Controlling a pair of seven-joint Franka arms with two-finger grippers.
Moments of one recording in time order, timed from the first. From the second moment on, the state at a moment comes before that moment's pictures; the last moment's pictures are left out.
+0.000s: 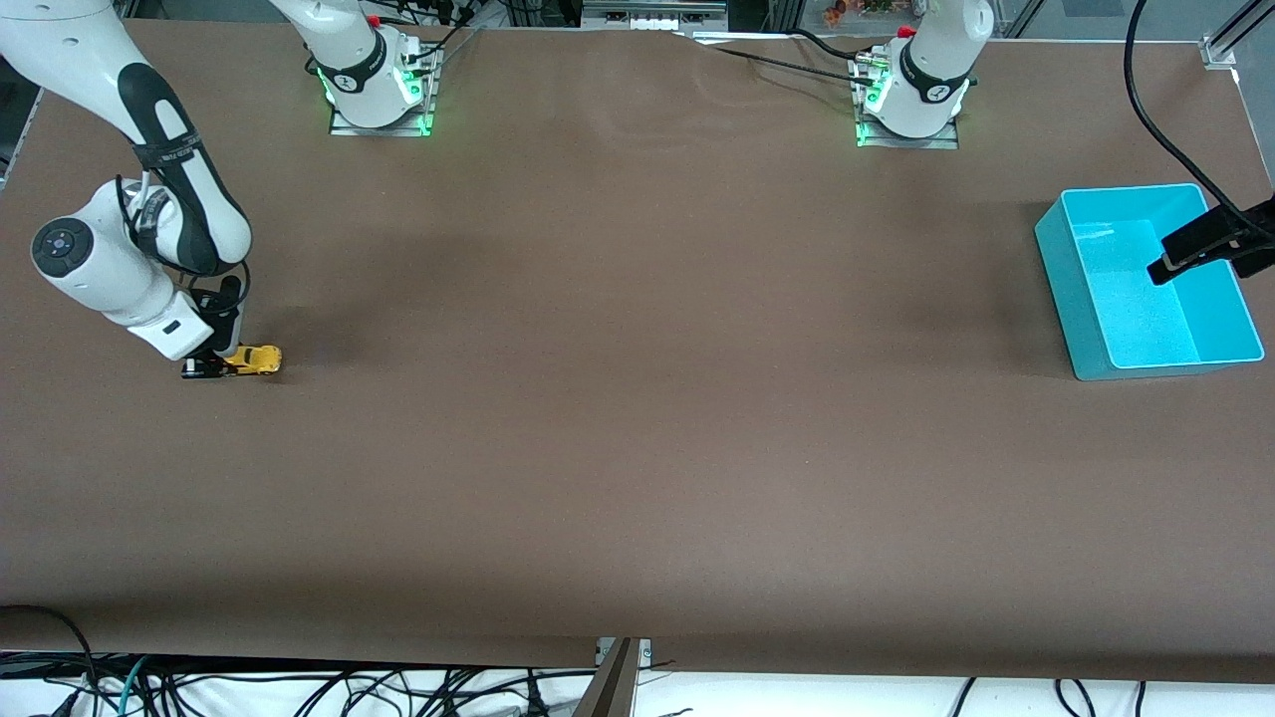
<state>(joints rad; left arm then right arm) 0.14 0.07 -0.04 -1.48 -0.07 1.59 -0.06 -0.19 0.41 -0.08 -2.22 -0.04 2.71 -1.88</state>
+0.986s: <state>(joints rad) 0.14 0.07 -0.04 -1.48 -0.07 1.59 -0.06 -0.19 0.50 -0.03 -2.10 -0.04 2.66 -1.88</state>
